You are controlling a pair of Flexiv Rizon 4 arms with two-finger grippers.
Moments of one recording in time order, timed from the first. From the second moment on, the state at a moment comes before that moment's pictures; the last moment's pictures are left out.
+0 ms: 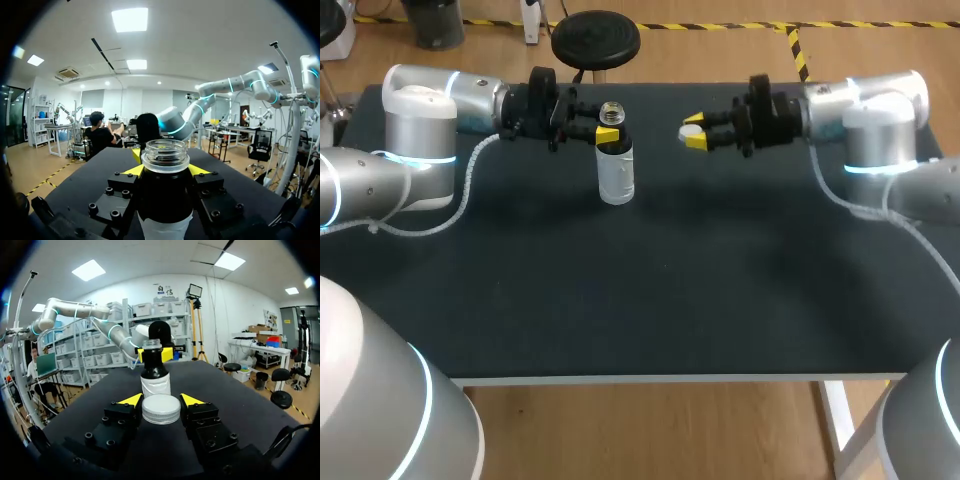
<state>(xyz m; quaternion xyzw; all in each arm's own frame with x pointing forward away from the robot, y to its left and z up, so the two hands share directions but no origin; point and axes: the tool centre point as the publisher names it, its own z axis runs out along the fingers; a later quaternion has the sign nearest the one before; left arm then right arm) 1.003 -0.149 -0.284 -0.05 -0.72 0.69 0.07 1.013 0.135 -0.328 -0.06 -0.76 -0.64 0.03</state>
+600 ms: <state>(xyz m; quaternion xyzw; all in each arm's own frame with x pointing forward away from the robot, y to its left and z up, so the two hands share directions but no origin) 1.003 -0.149 -0.284 -0.05 -0.72 0.69 0.07 0.995 0.108 -0.392 -0.18 -0.76 -0.63 -0.03</state>
